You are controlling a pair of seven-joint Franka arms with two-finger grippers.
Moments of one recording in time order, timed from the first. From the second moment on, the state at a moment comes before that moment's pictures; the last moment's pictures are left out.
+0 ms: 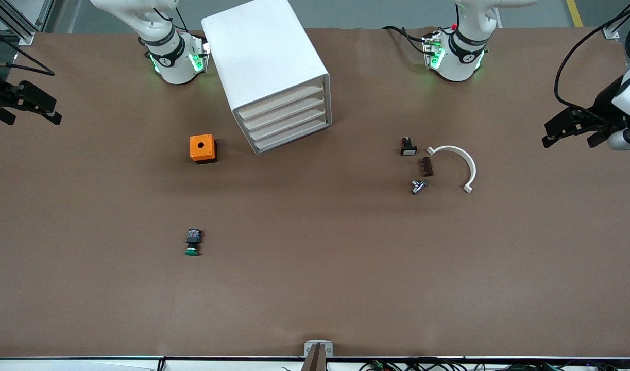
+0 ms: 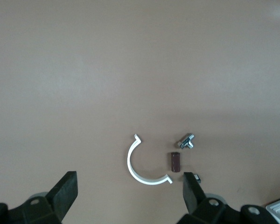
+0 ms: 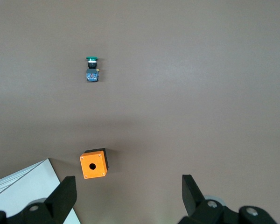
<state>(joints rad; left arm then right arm) -0.04 -0.03 0.00 -1.64 -0.04 1.69 -0.04 -0.02 -0.12 -0.02 -1.64 0.01 1.54 -0.03</state>
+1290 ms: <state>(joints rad) -0.04 0.06 0.00 -1.55 -0.04 1.62 -0.08 -0.02 -0.12 -0.02 -1.65 0.01 1.54 -0.03</state>
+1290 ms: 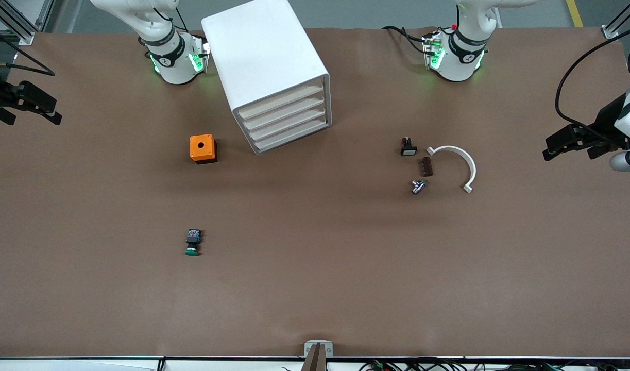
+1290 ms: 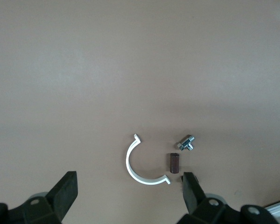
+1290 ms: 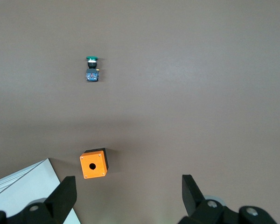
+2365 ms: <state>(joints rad) -0.04 0.07 0.00 -1.55 -0.04 1.55 -0.10 -0.02 -0.12 -0.02 -1.65 0.01 1.54 -0.03</state>
